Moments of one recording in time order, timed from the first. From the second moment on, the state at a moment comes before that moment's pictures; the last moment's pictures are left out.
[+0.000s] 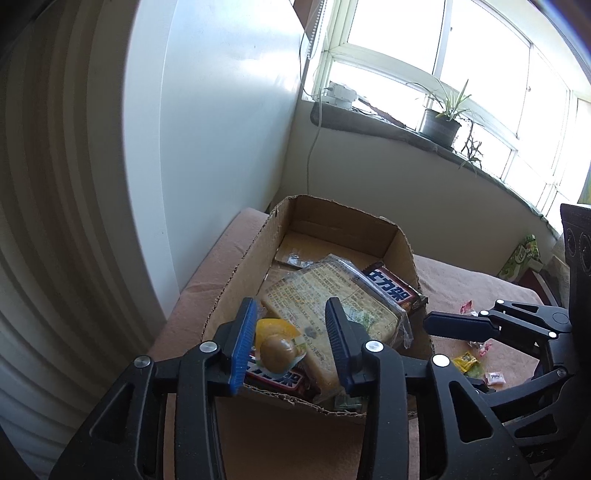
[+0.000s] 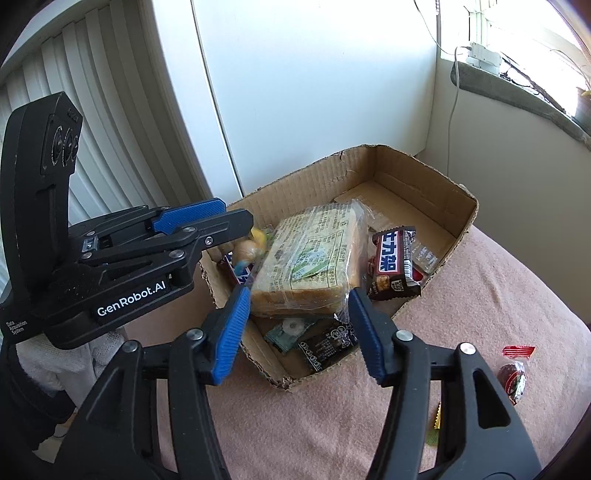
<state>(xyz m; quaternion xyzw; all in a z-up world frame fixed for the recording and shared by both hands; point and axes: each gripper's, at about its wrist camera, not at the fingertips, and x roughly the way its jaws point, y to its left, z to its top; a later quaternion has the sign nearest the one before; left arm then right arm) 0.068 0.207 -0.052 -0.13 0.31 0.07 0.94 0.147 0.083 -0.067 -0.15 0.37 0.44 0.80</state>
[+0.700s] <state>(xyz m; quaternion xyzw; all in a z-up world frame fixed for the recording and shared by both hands) 0.071 0.188 -0.044 -0.10 0.31 0.10 0.94 0.145 0.026 -0.060 -0.14 0.36 0.41 0.82</state>
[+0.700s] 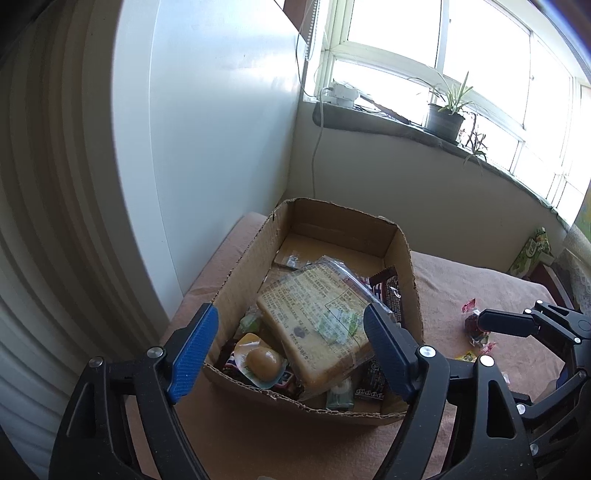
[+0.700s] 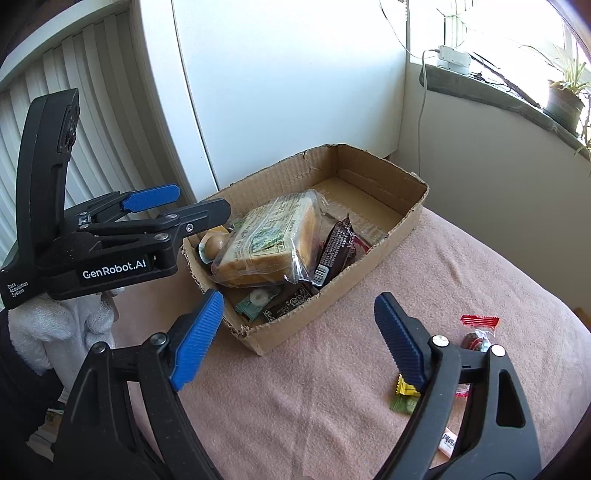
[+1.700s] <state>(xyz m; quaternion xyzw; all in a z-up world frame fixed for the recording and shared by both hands) 0.070 0.088 -0.032 -0.07 0.31 -0.02 0.95 0.134 -0.121 -0.093 -0.14 0.40 0.35 0.83</state>
